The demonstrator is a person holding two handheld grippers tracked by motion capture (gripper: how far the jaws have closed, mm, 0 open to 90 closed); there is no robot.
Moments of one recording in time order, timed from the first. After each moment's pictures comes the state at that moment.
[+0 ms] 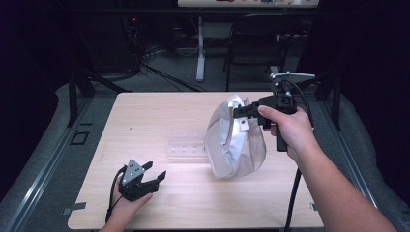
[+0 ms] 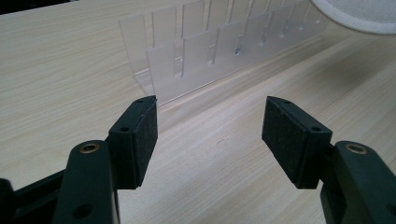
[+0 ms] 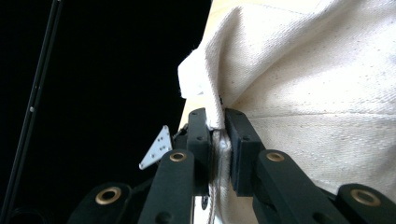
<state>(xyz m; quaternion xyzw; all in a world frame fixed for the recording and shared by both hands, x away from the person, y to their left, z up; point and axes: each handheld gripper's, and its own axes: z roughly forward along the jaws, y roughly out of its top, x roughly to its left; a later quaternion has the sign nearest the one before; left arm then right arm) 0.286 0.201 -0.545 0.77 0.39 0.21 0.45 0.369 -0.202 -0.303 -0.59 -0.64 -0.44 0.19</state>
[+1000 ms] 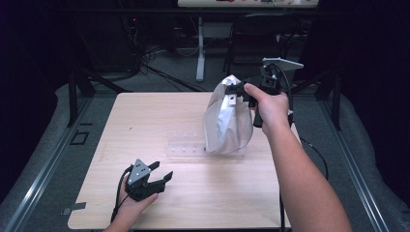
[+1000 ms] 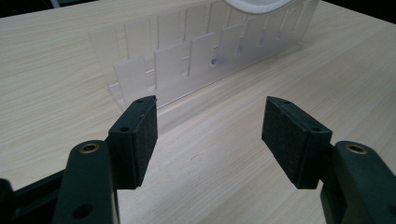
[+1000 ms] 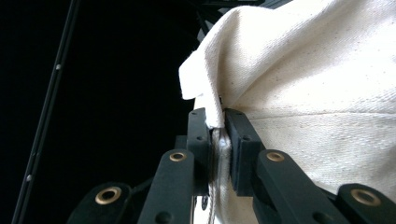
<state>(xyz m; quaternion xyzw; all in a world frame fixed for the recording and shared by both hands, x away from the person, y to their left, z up) 0.287 0.183 -0.542 0.78 0.37 0.19 0.47 0.426 -0.183 -0.309 -0.65 -0.57 -0.48 0.15</state>
